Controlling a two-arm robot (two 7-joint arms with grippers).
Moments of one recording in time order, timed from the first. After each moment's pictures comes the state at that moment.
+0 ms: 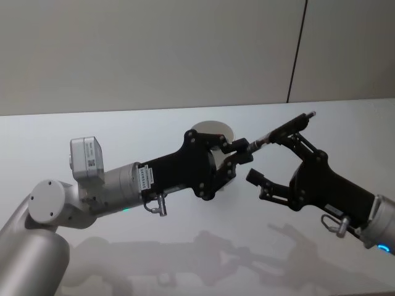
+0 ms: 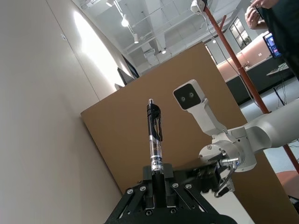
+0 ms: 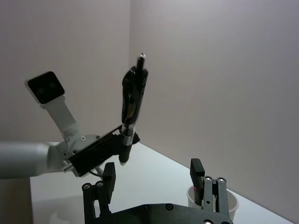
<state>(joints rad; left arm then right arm) -0.60 0.21 0.30 -1.07 -0.59 -0.60 -1.39 0.21 0.31 -0.20 -1.55 0.48 -0.23 0.89</state>
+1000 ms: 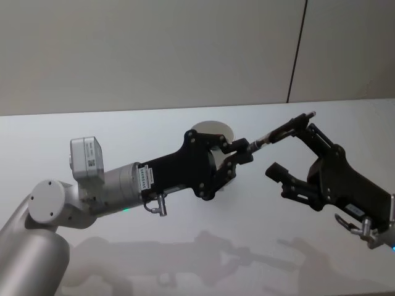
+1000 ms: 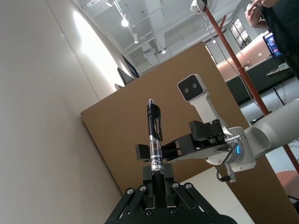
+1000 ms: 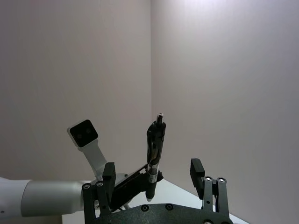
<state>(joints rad) -0.60 0.21 0.30 -1.07 -0.59 -0.60 -1.39 0.21 0.33 -0.20 -1.53 0.73 -0.28 1.05</state>
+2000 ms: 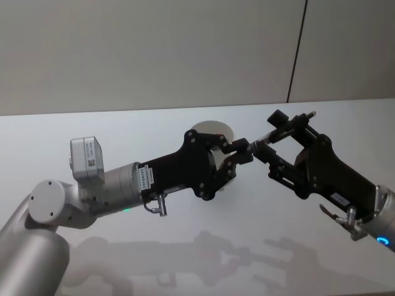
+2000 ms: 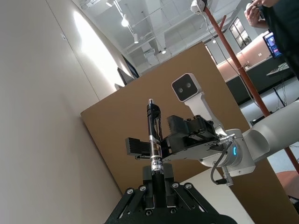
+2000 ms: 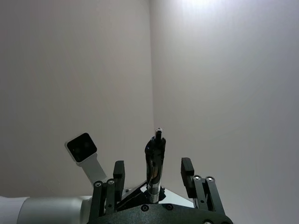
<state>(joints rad) -0.60 0.21 0.30 -1.07 -0.59 -0.60 -1.39 0.25 0.29 -0.24 -1.51 0.75 -0.28 1.03</state>
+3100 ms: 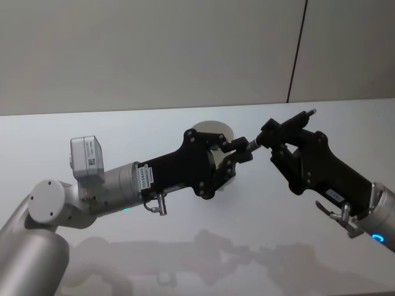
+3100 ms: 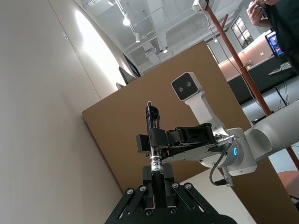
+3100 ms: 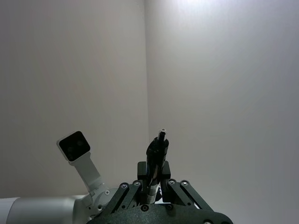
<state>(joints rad) -0.60 0.21 0.30 -1.07 -0.59 -0.60 -1.39 0.26 0.30 -0.26 -1.52 0.73 -0.28 0.97</state>
